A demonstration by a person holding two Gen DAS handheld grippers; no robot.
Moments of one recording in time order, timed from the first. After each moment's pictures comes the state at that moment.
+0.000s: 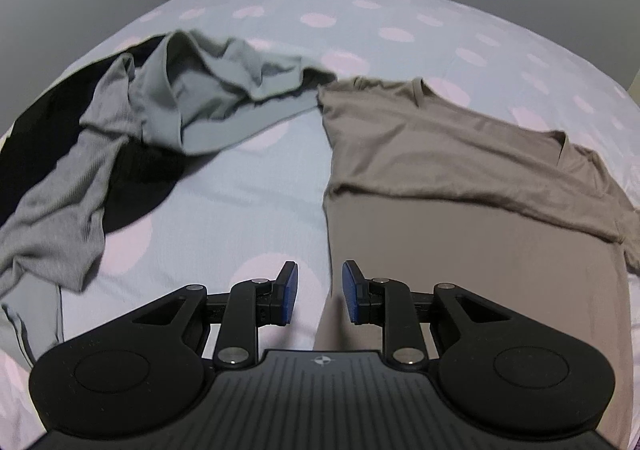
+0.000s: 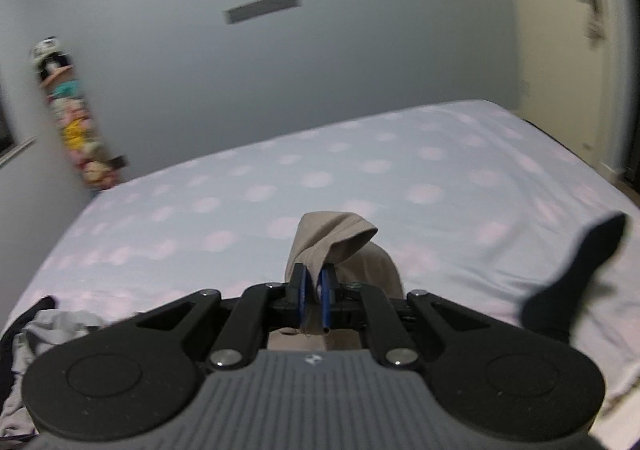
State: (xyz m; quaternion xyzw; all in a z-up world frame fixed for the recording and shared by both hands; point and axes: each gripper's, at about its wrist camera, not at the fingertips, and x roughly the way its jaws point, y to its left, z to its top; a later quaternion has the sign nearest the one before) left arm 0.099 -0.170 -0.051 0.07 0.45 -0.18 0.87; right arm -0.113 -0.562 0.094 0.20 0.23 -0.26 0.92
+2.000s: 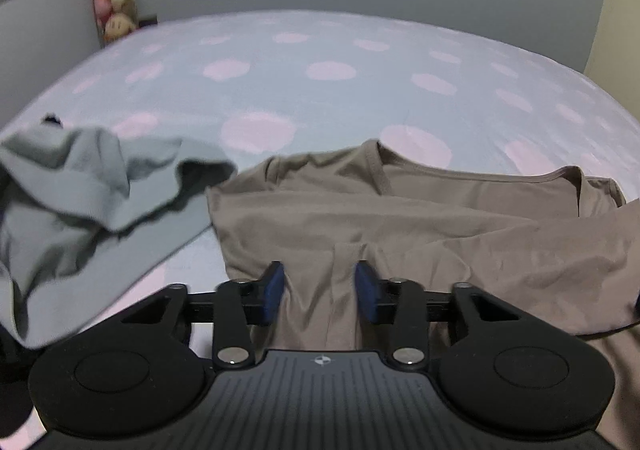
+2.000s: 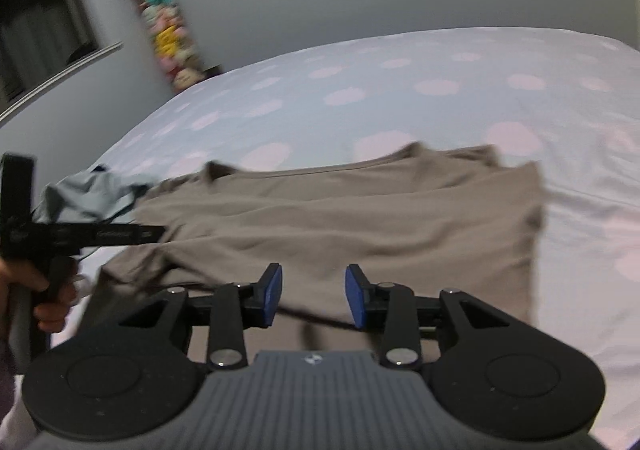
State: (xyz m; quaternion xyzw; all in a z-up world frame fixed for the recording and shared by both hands) left arm 0.201 -0.267 -0.109 0.11 0.37 -0.28 0.88; right arm -0.020 -0.479 -0.112 0.20 0.29 -0.11 0.93
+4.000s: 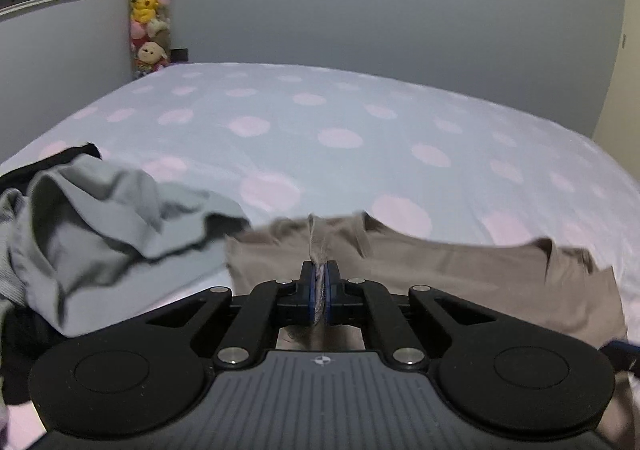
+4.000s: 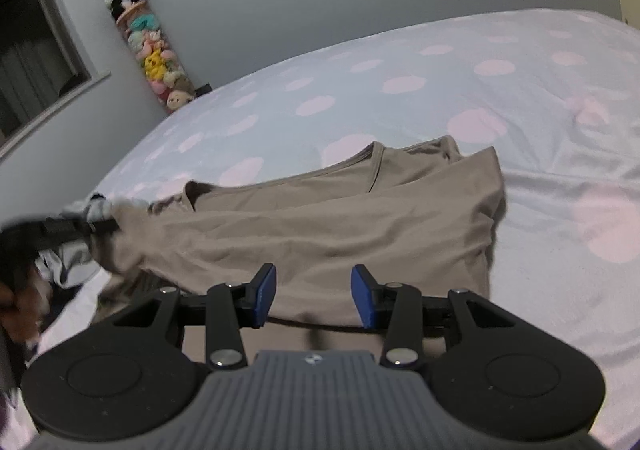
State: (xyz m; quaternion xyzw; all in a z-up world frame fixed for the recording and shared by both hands) left arm 0.176 -0.253 -0.059 0.05 0.33 -0.24 0.91; right arm -0.036 -0.500 -0.118 0.23 0.28 -0.11 0.92
